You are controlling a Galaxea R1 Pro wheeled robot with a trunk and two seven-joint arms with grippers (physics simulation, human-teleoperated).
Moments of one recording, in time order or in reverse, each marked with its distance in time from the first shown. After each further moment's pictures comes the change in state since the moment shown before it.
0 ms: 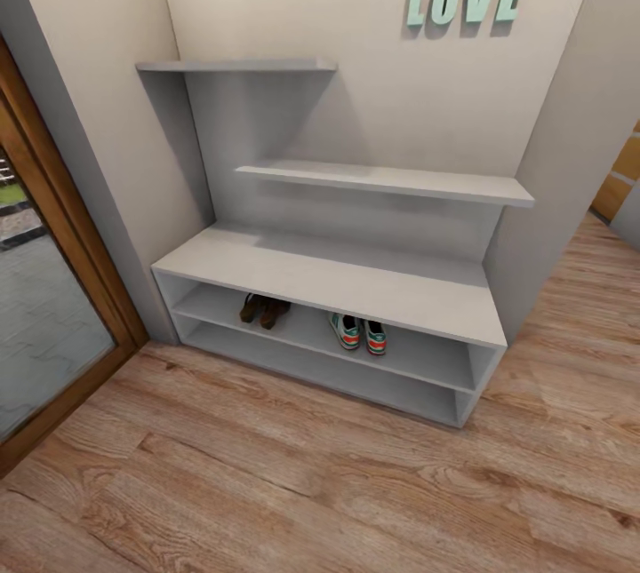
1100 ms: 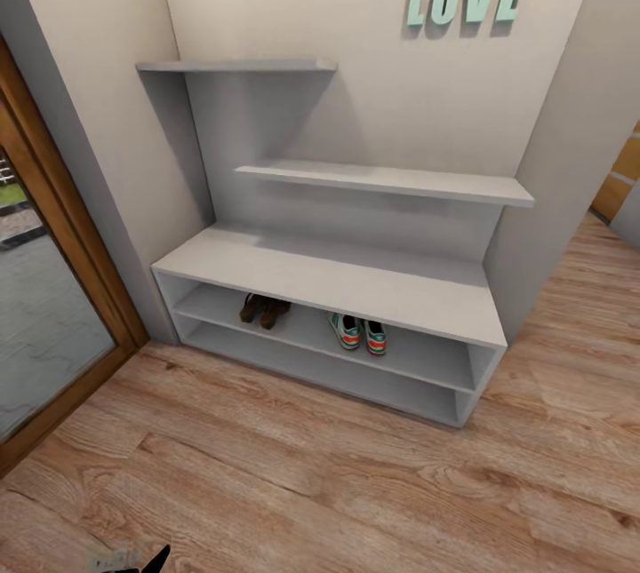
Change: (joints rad) left arm -0.074 -0.029 0.008 -0.354 0.043 -0.007 -0.495; right arm 0.000 0.000 0.000 0.000 0.000 0.000 0.000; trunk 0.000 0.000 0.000
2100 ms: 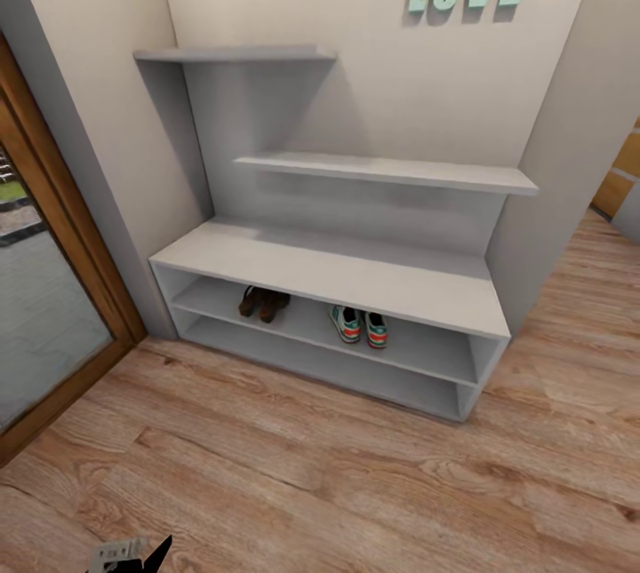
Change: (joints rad) left arm -0.002 -0.004 -0.007 -0.035 -0.003 -0.002 0.000; right arm -0.001 -0.035 -0.001 0.000 0.000 0.000 -0.001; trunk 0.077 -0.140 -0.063
